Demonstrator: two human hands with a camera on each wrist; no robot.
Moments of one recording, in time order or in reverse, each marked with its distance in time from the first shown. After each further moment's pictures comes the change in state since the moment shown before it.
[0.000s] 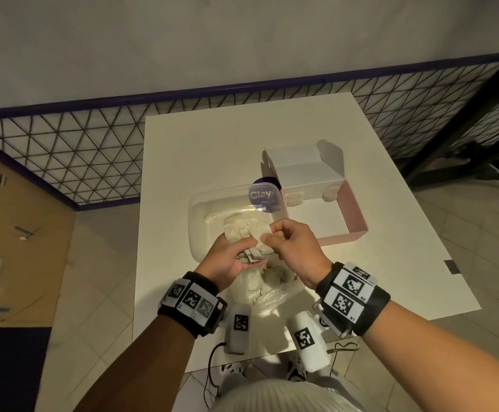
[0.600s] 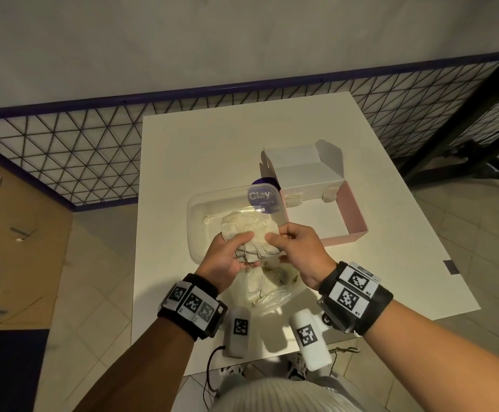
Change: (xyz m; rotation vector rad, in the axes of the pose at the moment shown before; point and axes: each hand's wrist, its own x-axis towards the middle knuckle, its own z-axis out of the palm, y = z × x) left_hand 0.001 0.004 0.006 0.008 0.078 0.056; right_hand 0.005 0.003 -0.004 0.109 0.026 0.117
